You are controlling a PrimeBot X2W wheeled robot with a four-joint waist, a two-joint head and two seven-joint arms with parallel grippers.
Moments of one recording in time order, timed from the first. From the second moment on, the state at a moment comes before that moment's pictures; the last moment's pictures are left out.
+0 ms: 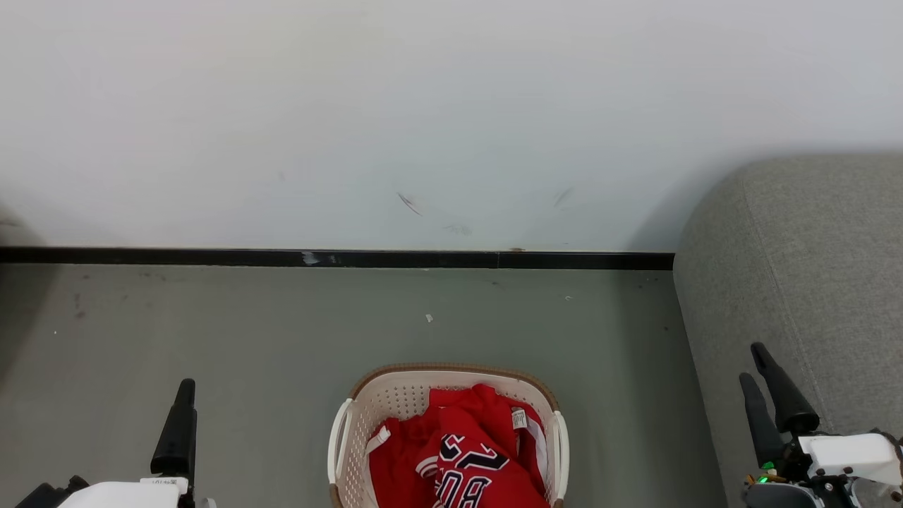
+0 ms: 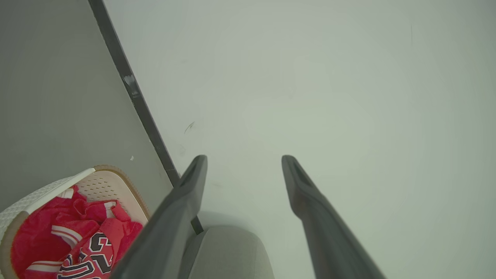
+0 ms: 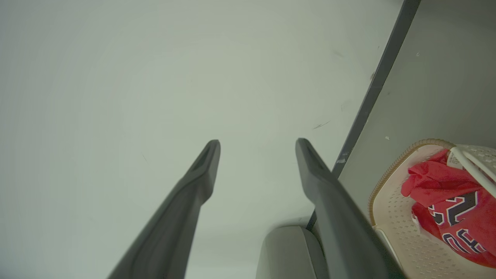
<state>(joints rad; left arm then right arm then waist) -0.03 0.03 0.07 0.25 -1.52 -0.13 0.04 -0.03 -0.04 -0.11 0.23 1.53 0.12 0.06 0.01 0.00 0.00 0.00</state>
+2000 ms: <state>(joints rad) -0.04 0.23 -0.14 0.15 -0.51 -0.04 -0.20 -0.06 -0.20 0.01 0.07 0.46 0.12 -0.20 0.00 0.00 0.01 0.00</state>
